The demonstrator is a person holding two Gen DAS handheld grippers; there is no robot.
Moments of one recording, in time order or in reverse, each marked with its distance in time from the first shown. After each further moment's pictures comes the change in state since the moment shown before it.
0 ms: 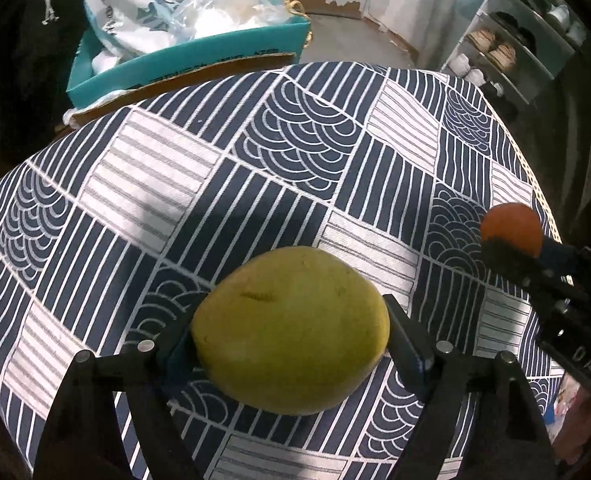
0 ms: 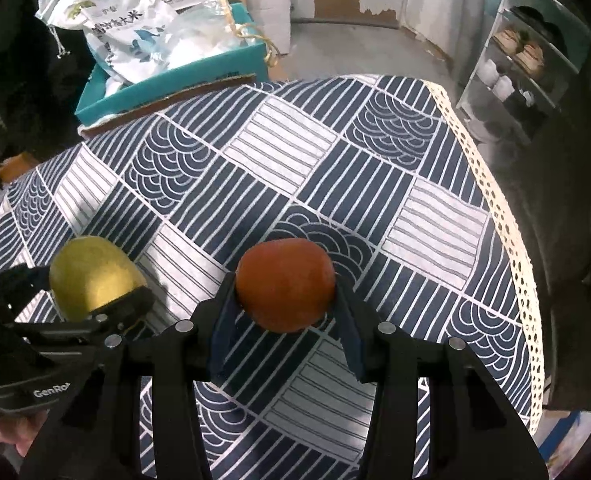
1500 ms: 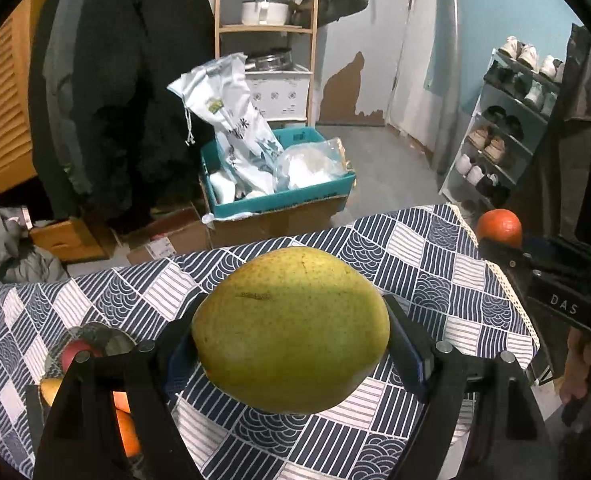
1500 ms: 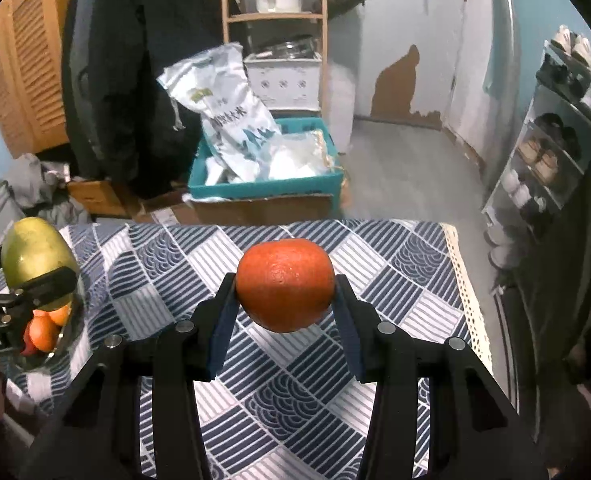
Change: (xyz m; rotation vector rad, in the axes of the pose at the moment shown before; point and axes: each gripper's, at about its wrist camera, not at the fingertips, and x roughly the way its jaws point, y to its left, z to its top) left arm -0.238 0.059 -0.045 -0.009 -0.386 0.111; right arm -0.160 0.070 0.008 -0.175 -0.296 0.136
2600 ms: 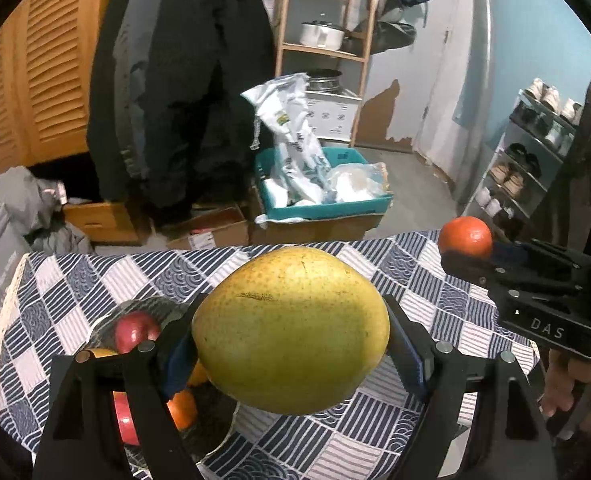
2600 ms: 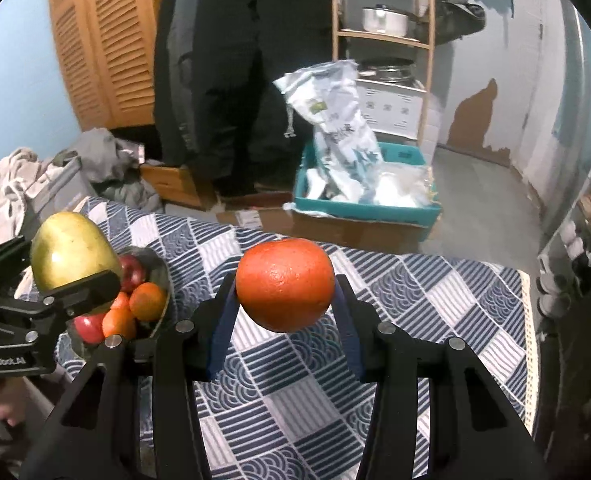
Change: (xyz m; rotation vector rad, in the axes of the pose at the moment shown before) left arm -0.059 0.080 -0.026 -0.122 -0.055 0.062; right arm -0.007 0.118 0.017 -0.159 -0.010 0.202
